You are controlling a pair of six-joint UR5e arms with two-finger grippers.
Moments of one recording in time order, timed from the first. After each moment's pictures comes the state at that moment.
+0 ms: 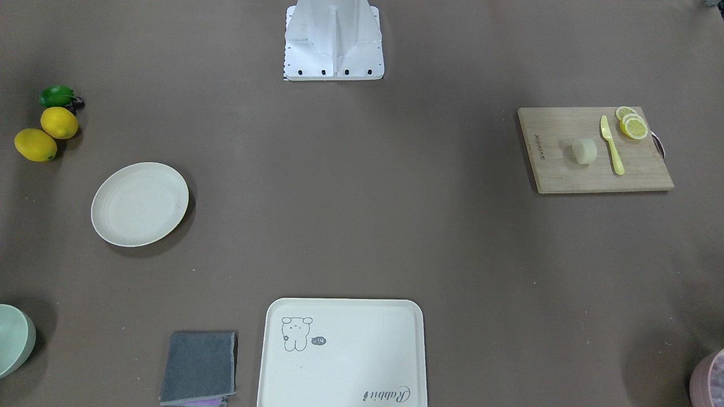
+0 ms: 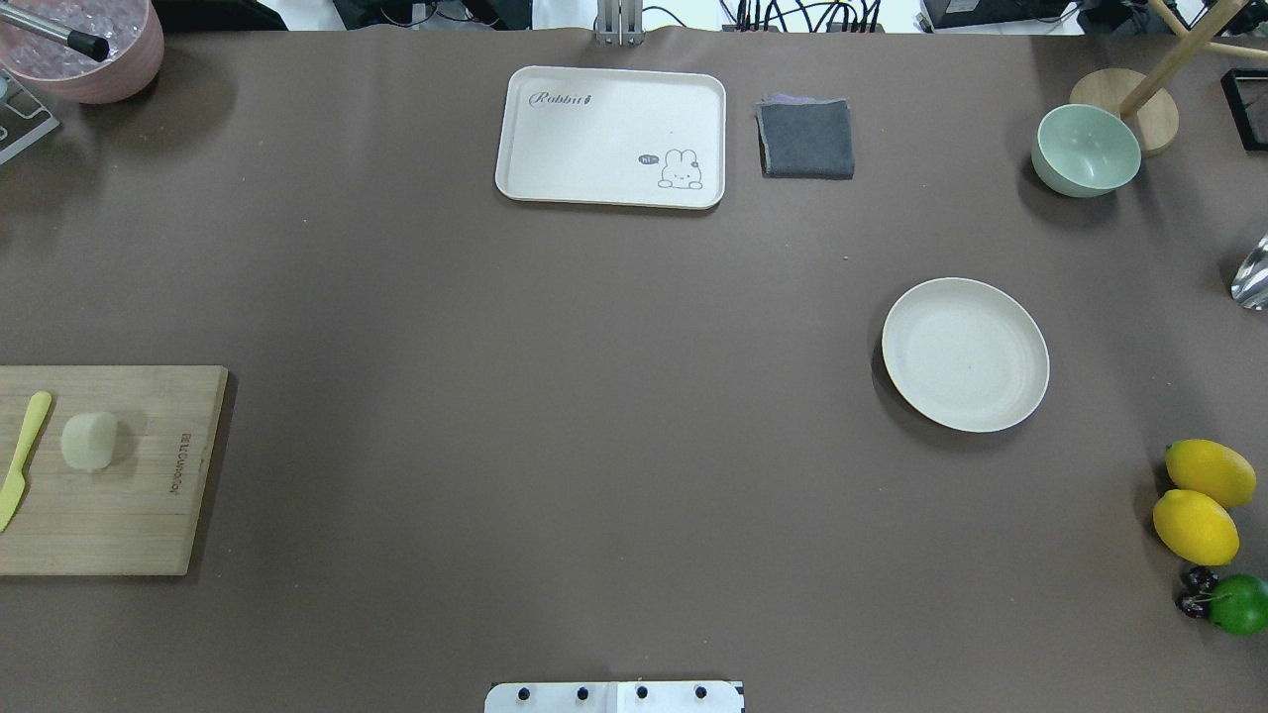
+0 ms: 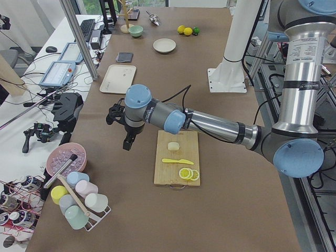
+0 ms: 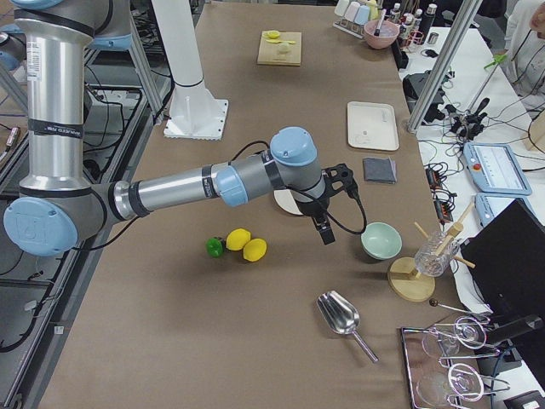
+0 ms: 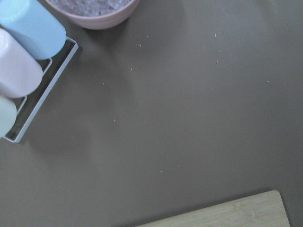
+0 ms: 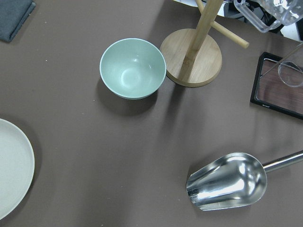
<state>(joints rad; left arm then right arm) -1.51 -1.60 -1.78 -1.80 -2.39 -0.10 1.57 -1.67 1.90 -1.35 2.32 -0.01</state>
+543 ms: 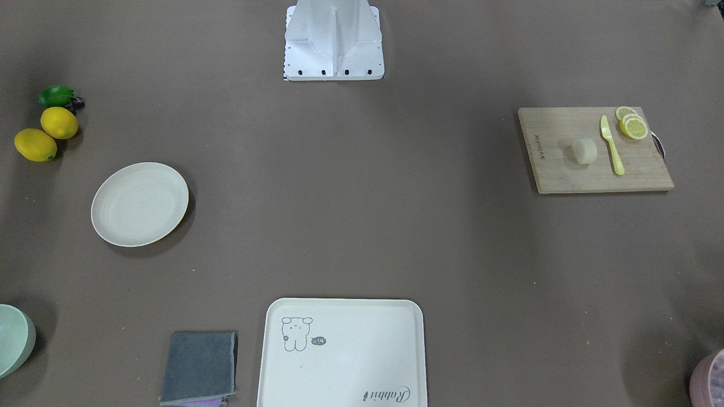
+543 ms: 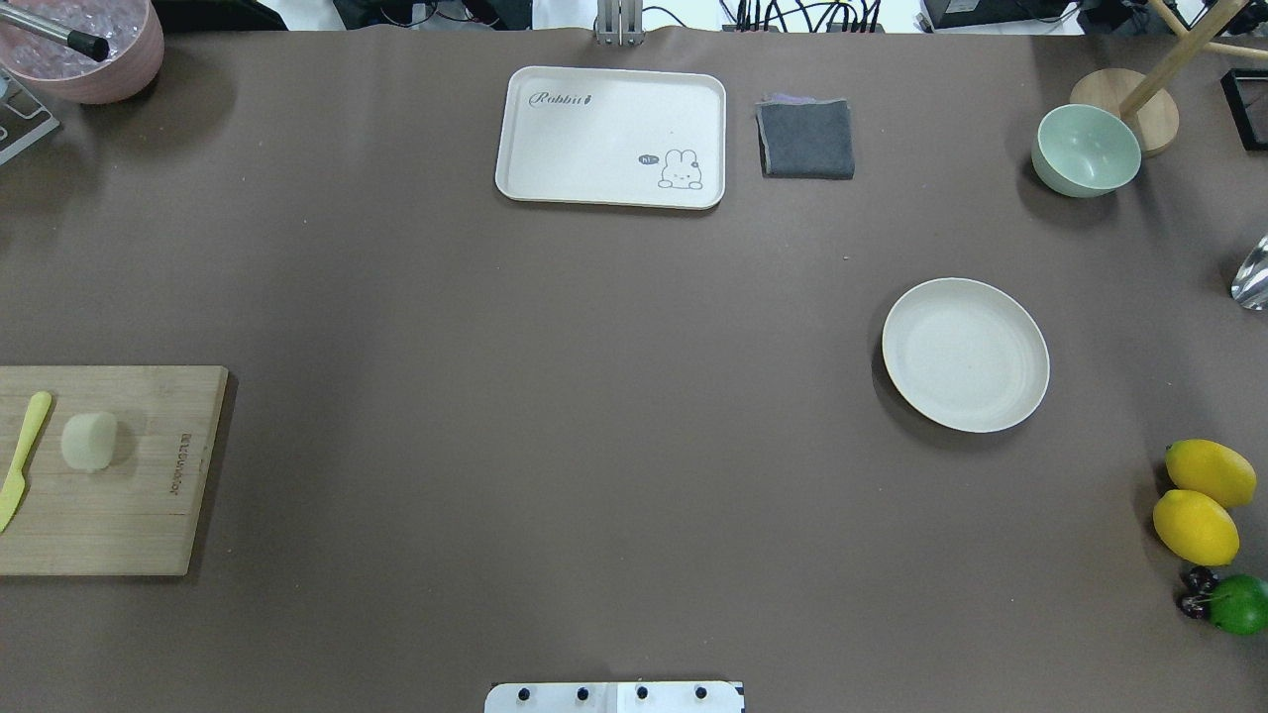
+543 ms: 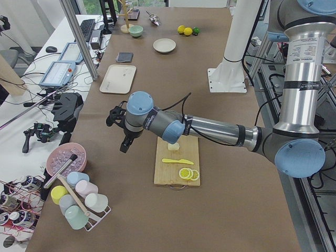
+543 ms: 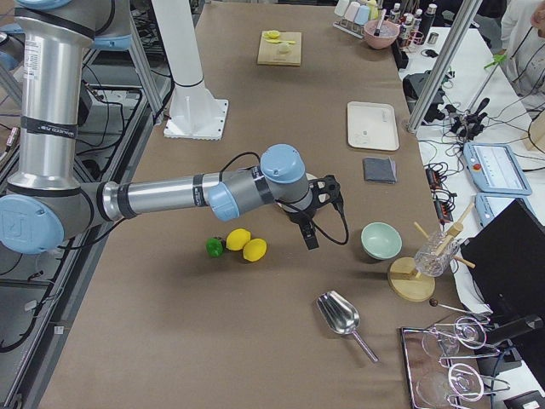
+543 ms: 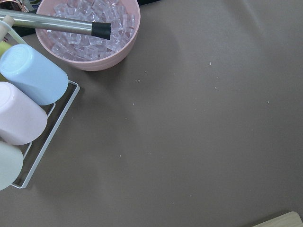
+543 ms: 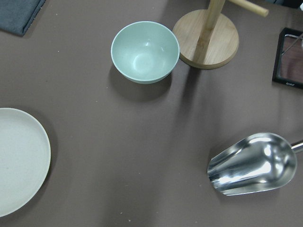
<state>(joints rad) -1.49 -1.59 -1.72 -1.95 -2.39 -0.11 1.47 -1.73 1.88 -1.25 2.37 0.19</state>
